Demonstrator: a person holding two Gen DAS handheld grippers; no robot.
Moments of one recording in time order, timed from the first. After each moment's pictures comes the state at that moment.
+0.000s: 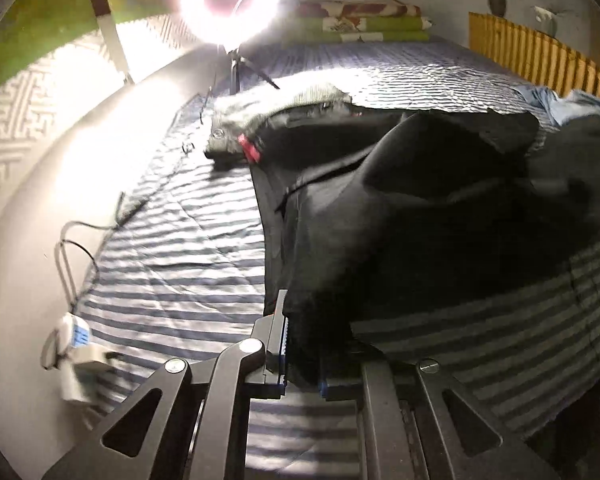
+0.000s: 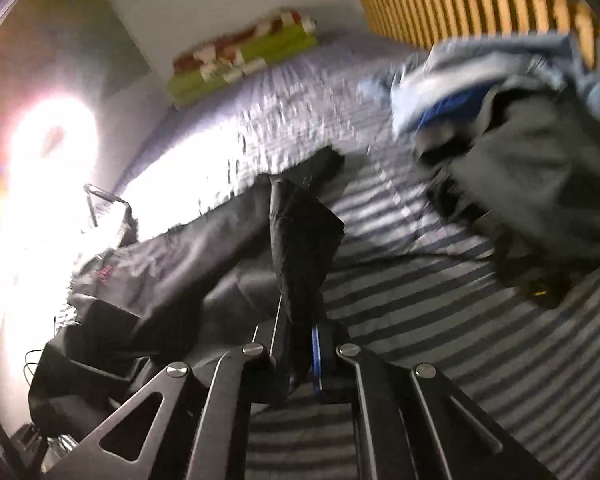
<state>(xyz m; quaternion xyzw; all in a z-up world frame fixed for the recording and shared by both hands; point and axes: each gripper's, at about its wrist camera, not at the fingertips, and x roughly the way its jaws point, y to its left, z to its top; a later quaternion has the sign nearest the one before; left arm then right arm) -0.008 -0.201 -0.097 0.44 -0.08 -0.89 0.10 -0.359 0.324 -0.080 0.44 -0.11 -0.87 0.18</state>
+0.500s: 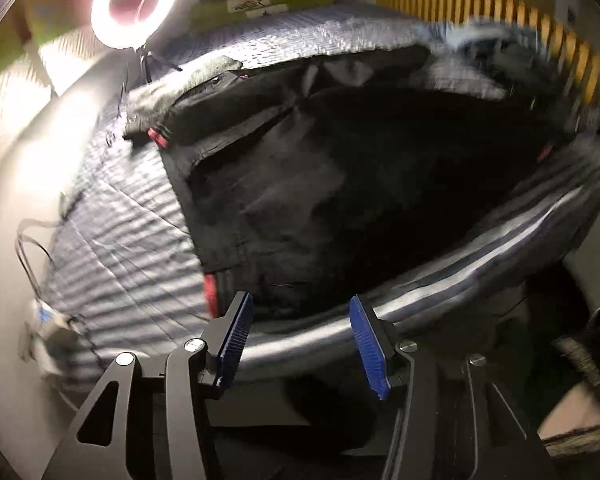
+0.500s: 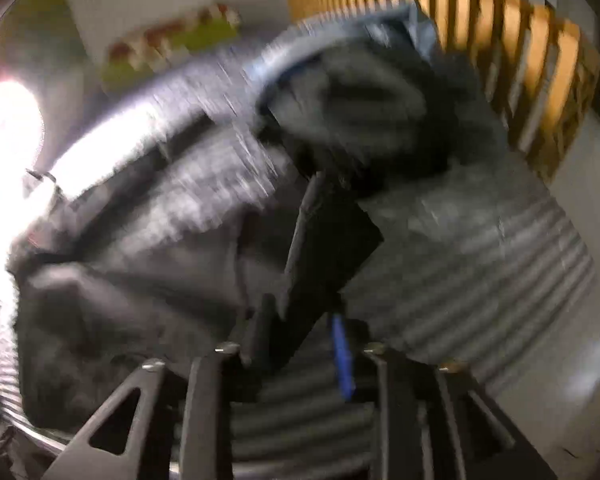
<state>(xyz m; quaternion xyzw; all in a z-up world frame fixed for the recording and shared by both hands) 0.076 -0.140 -0.100 0.50 -0.08 -0.86 -0.05 -0.282 0.421 -0.113 0.50 -0.04 -0.86 0.03</state>
